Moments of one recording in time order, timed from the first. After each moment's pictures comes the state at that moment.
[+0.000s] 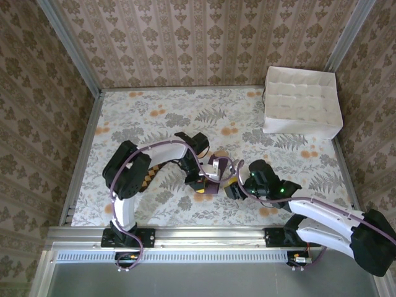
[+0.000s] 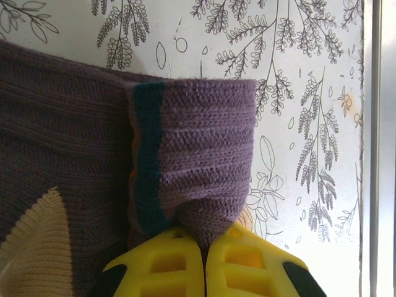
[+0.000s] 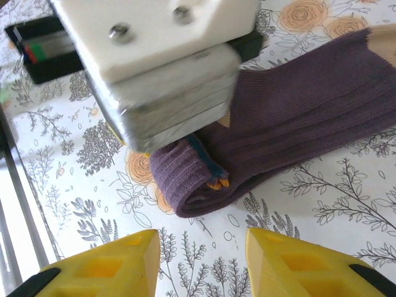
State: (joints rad) left arm -0.80 1.93 1.28 -1.00 0.55 0.86; right arm 0.71 0.97 0.37 -0.07 -0.27 0.14
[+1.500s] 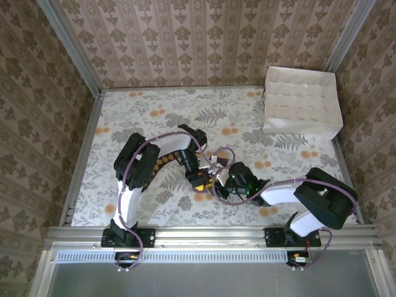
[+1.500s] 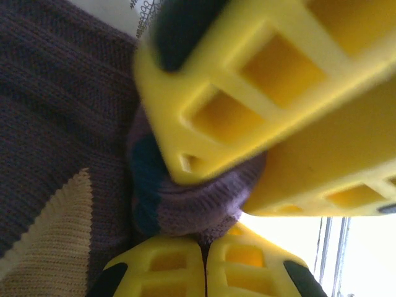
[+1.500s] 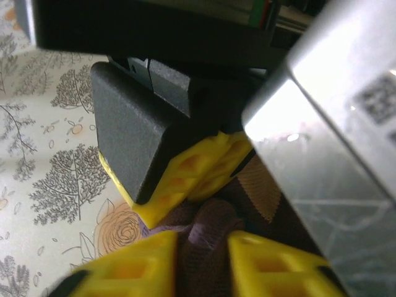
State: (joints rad) left arm -0.73 2.08 1.44 -1.19 0.62 0.84; right arm 0.80 1.50 0.39 0.52 -0.27 0.01
